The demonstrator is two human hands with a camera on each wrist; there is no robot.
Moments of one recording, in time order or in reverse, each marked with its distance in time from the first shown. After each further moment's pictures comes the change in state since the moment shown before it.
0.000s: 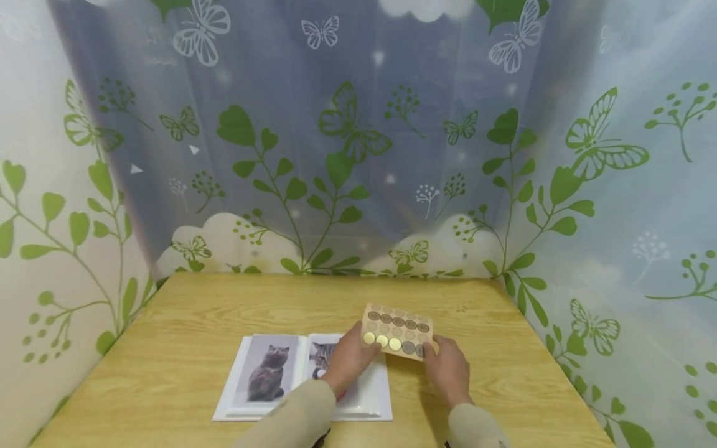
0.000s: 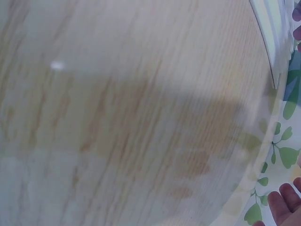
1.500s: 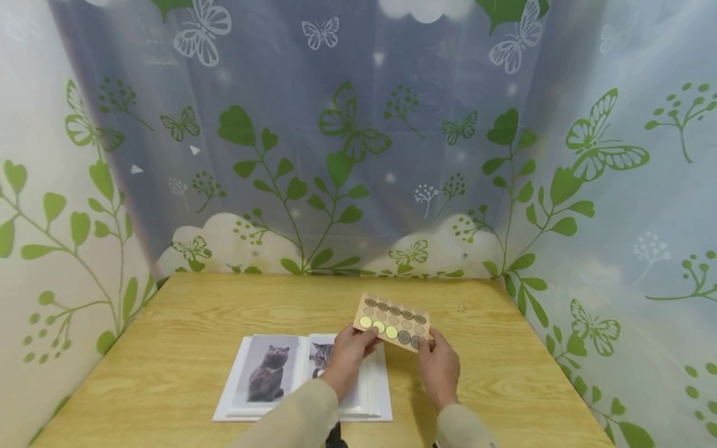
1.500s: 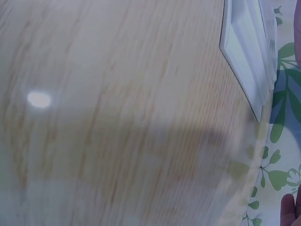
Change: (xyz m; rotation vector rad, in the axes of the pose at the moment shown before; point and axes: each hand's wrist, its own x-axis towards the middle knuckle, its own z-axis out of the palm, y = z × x) left_hand -0.003 0.018 0.001 -0.967 0.058 -0.221; right_hand -0.007 -0.023 0.008 0.186 0.173 0.044
